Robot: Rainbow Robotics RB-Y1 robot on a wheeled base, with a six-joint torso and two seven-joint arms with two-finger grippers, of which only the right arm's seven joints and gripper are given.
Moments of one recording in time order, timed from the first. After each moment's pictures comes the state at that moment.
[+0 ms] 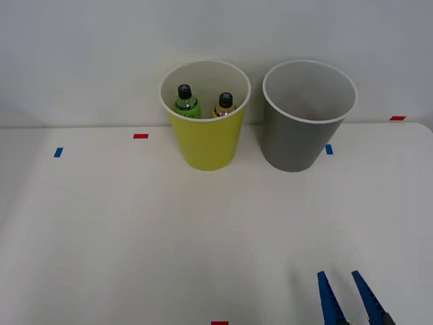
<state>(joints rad) 0.86 -0.03 0.08 -1.77 0.41 -0.88 0.58</state>
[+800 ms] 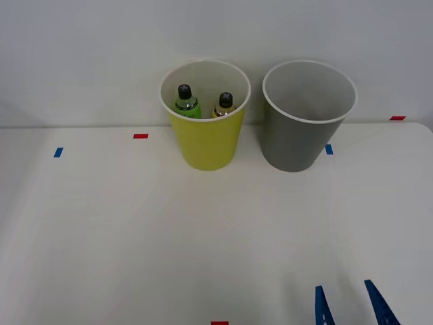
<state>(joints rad) 0.86 -0.06 0.14 -1.65 0.24 -1.05 1.04</state>
